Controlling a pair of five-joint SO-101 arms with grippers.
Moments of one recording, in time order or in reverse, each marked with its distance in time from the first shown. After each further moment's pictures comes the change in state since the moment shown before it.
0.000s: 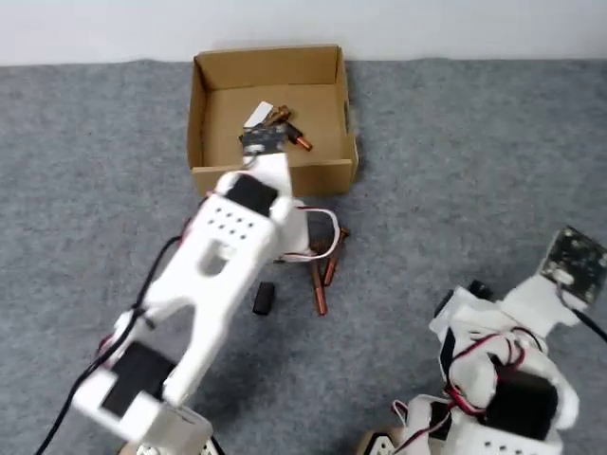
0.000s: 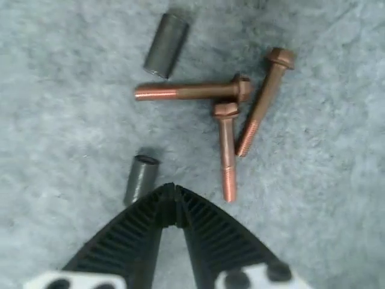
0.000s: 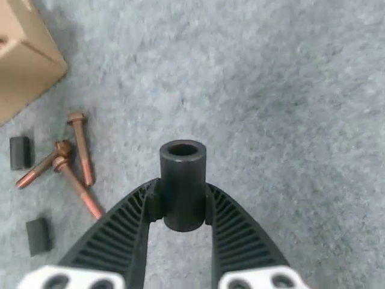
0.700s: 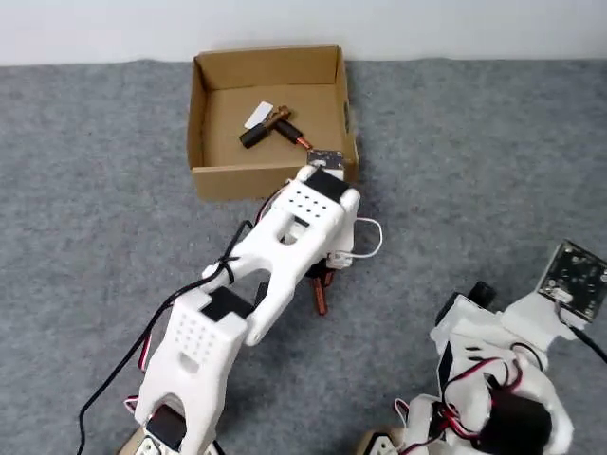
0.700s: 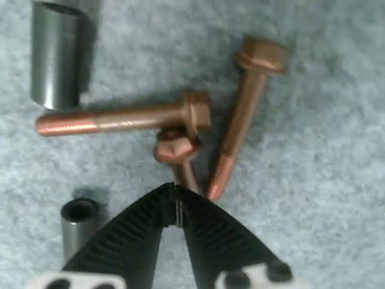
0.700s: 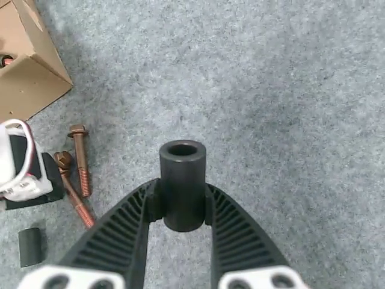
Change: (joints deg) left arm 4.7 36.0 -33.0 9.6 0.4; right arm 0.5 -6.1 2.3 -0.7 2.8
